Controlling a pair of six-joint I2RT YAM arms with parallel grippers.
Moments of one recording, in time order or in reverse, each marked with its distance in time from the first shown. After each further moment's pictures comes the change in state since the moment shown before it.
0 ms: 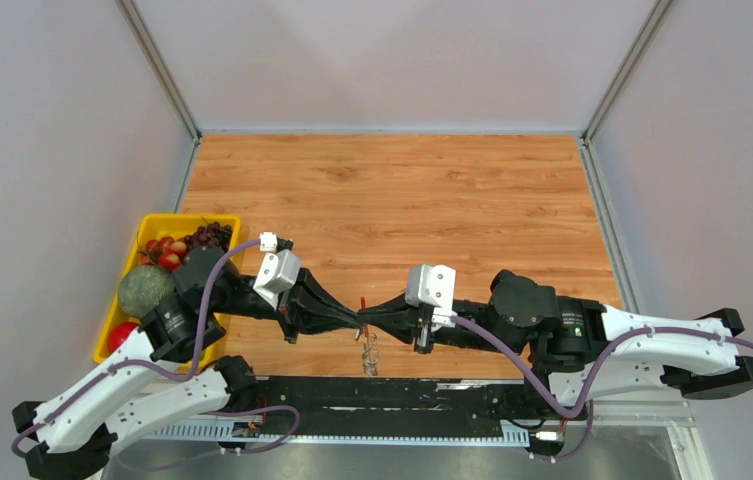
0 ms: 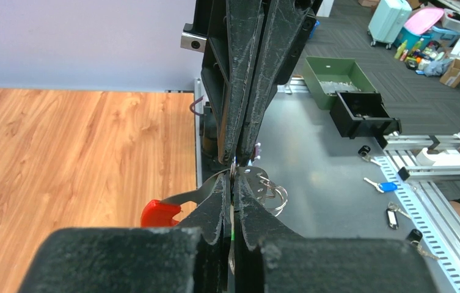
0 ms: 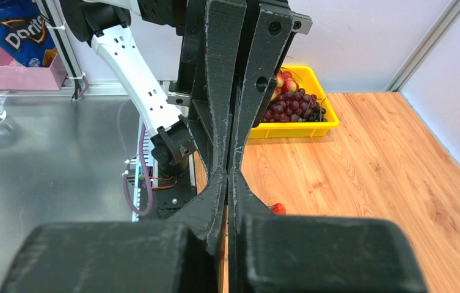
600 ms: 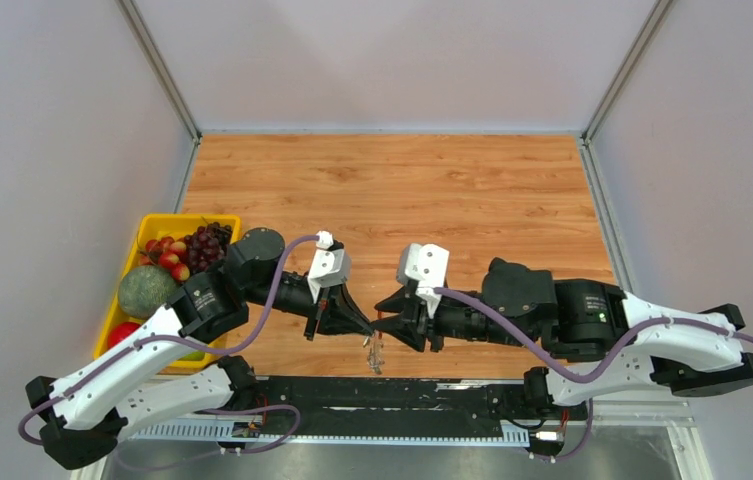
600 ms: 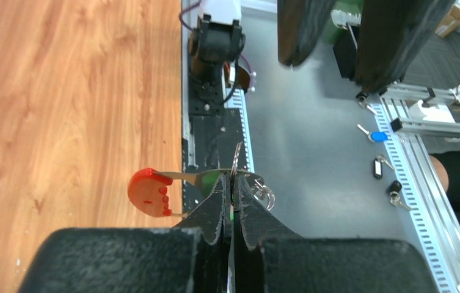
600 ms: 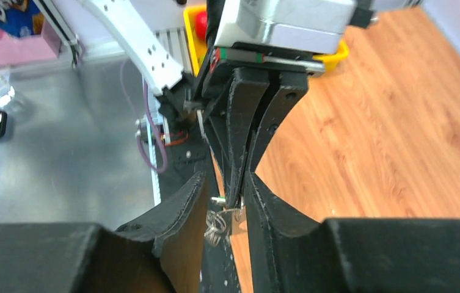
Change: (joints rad) left arm 0.000 0.150 0.061 -0.261 0.011 0.109; right arm 0.005 0.074 0.254 -0.373 0.076 0.150
